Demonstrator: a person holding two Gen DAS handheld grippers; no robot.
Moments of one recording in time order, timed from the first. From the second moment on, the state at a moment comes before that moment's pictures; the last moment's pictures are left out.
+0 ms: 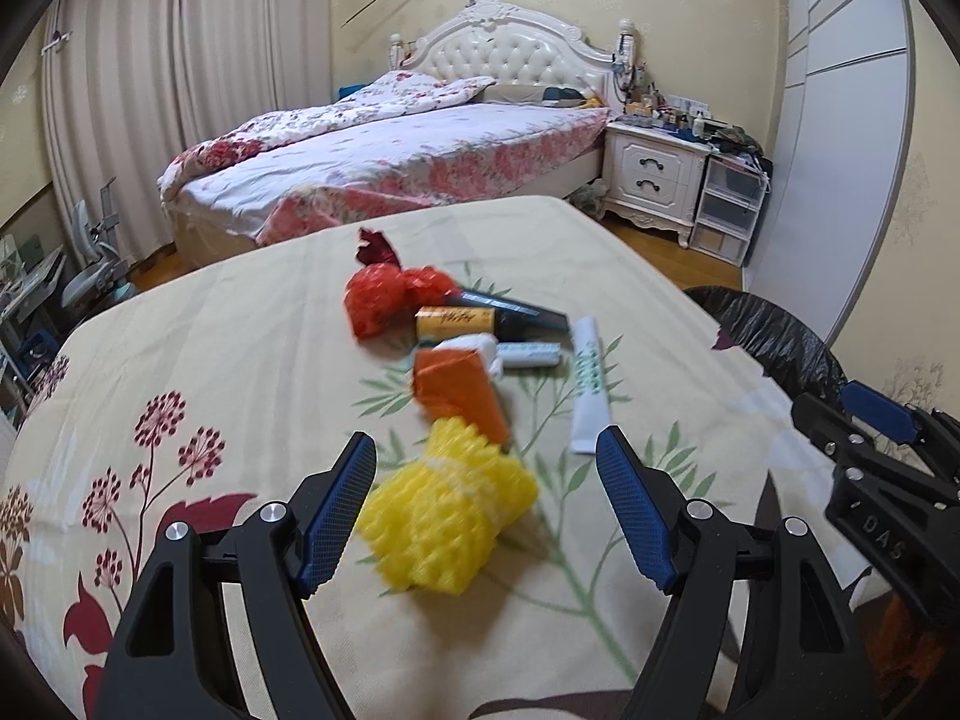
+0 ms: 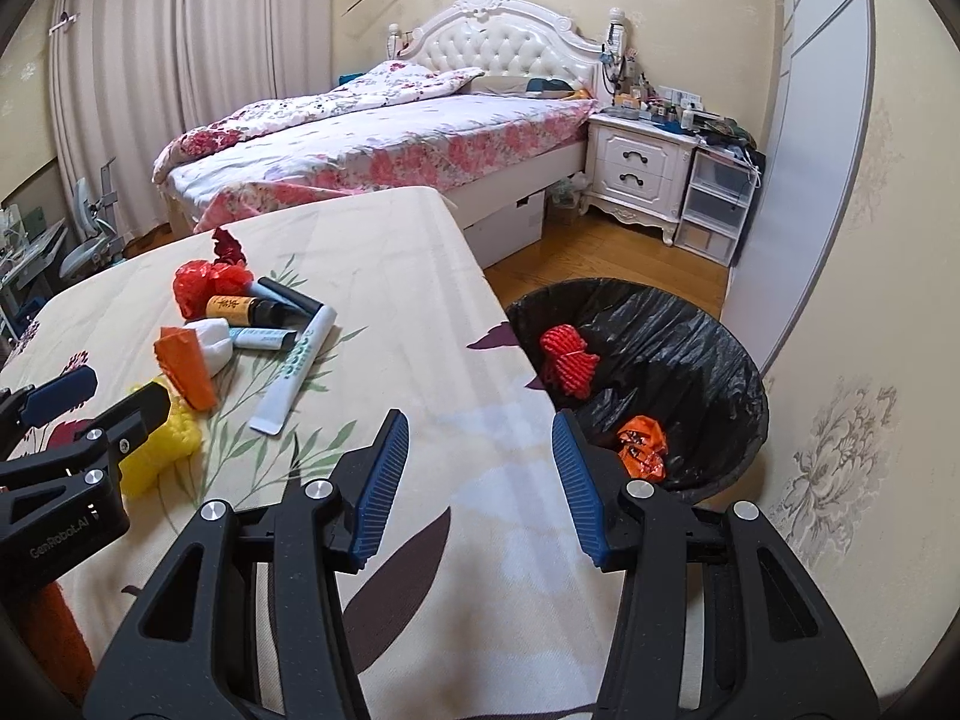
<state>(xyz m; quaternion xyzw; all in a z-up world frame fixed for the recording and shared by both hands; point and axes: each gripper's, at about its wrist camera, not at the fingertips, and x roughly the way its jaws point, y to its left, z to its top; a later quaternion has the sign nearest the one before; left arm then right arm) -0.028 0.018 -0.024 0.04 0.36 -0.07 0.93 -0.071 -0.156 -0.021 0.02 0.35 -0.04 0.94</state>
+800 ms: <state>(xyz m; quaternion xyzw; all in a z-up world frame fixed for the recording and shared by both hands) -0.032 0.038 -0.044 0.04 0.37 -0.10 0.92 -0.061 -0.125 -0.025 0.00 0.36 0.00 0.93</state>
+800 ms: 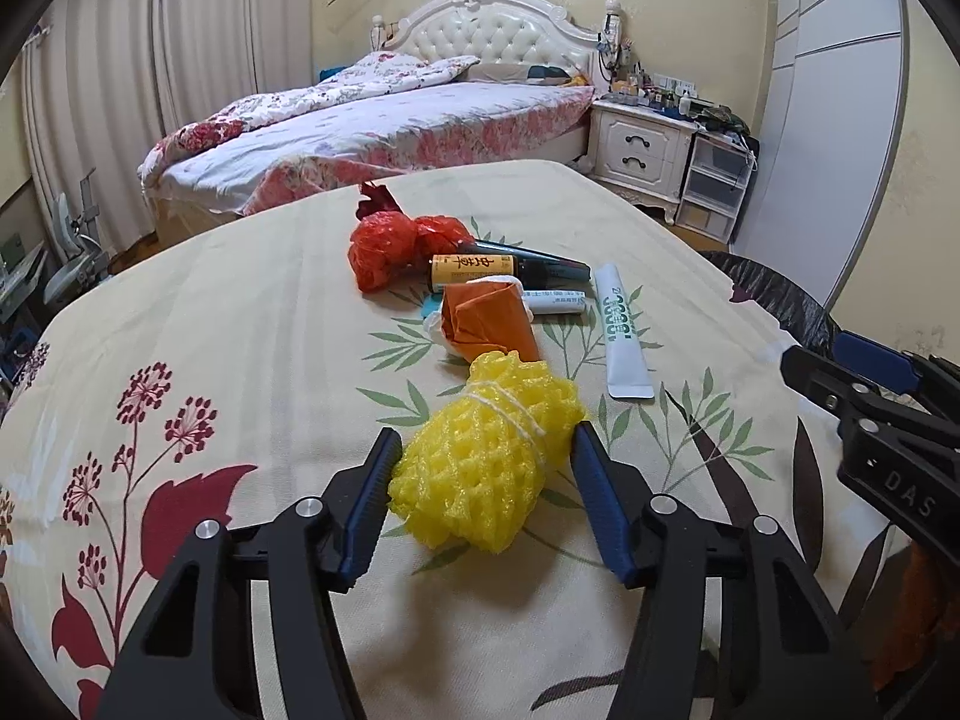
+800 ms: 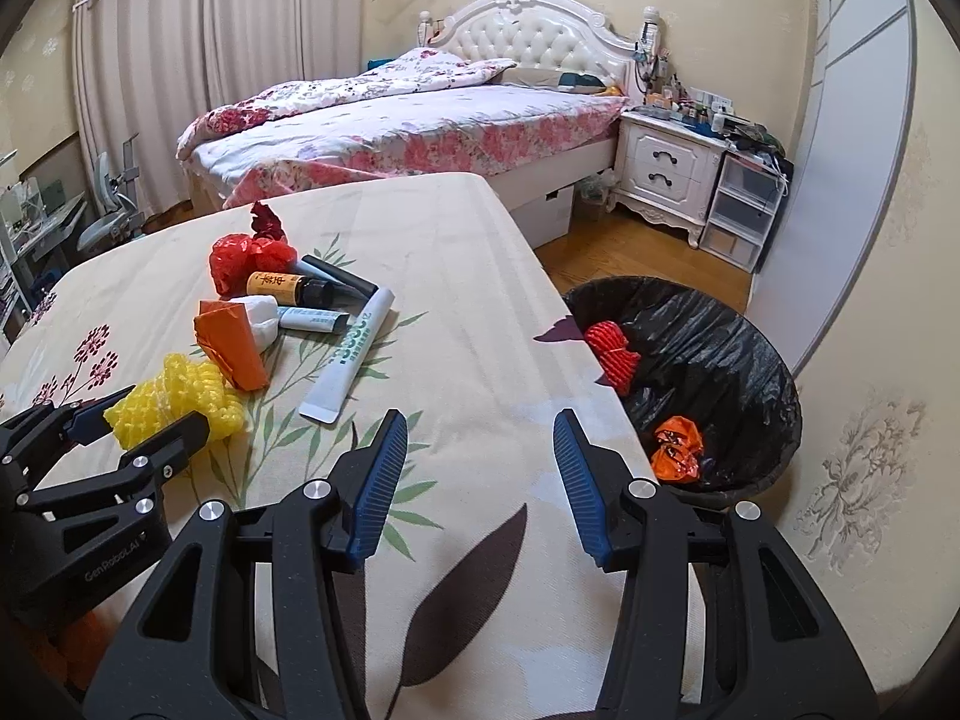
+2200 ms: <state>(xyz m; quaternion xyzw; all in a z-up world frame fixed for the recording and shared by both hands) -0.012 0.168 -0.037 -0.03 0.37 0.04 0.93 -0.009 -0.007 -0.035 -0.06 0.40 0.12 0.91</state>
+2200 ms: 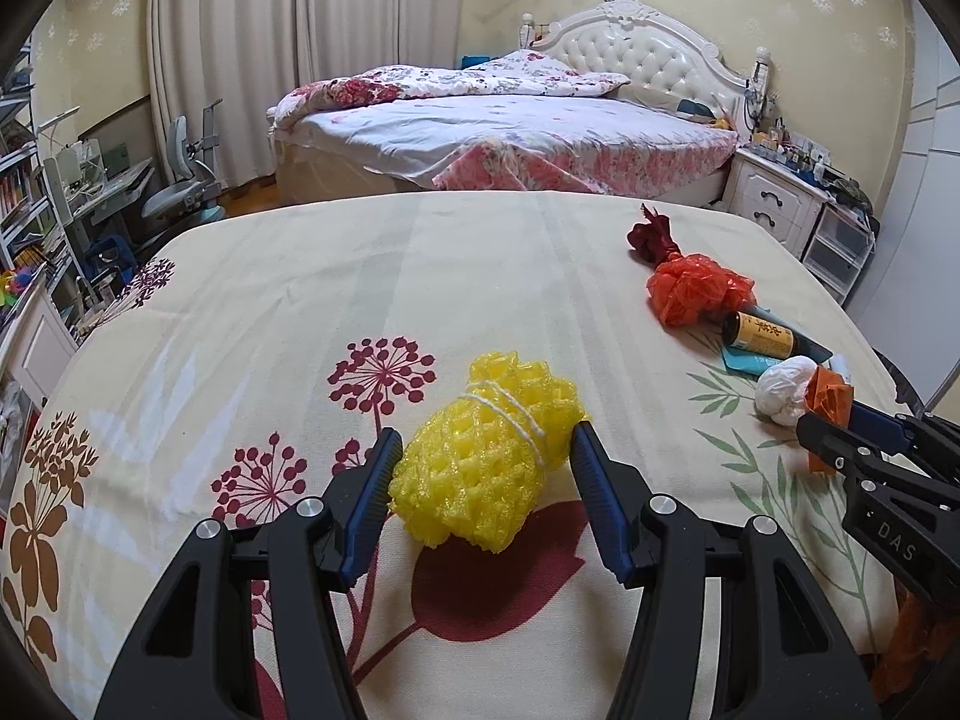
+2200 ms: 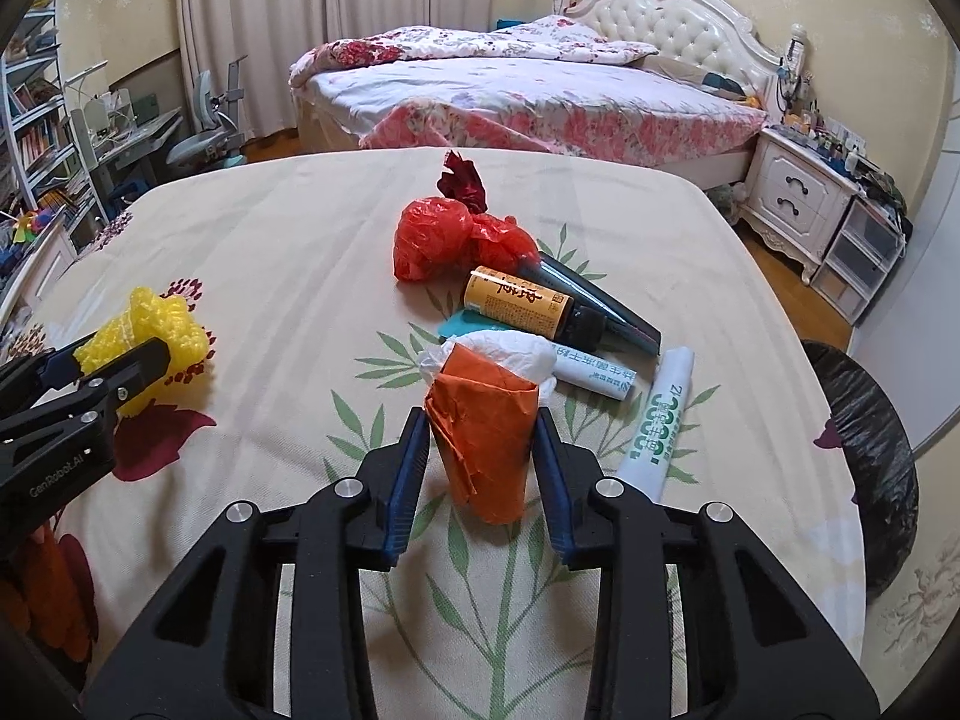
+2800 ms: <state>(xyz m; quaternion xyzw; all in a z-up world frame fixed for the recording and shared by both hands) -0.008 0.063 -0.004 0.00 0.33 -0.06 0.94 -0.020 -0.106 0.003 0.00 0.35 0.03 0.94</state>
